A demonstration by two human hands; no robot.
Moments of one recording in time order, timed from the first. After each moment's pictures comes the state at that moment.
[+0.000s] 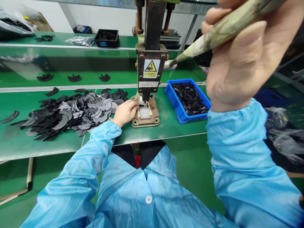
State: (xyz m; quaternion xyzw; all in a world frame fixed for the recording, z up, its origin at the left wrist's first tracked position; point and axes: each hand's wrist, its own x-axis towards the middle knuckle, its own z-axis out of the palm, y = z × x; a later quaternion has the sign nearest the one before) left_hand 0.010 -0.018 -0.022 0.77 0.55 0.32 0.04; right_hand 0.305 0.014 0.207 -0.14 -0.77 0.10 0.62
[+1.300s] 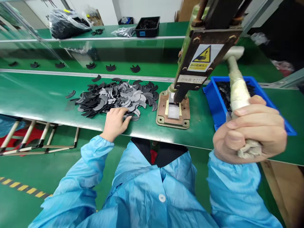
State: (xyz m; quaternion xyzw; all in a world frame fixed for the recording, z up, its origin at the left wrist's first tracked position) left_hand -0.099 -0.161 -0.027 0.66 0.73 0.19 -0.07; right_hand 0.282 -0.035 0.067 -0.15 -0.65 0.02 0.74
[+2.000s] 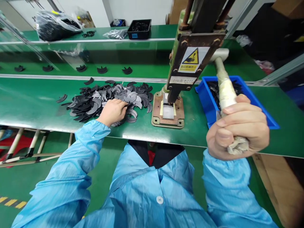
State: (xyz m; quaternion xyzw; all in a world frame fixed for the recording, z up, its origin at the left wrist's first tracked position) left_hand -0.129 -0.089 -0.007 0.73 0.67 0.07 -0.06; right_hand 0.284 -0.040 0.066 -0.16 -0.65 0.03 0.74
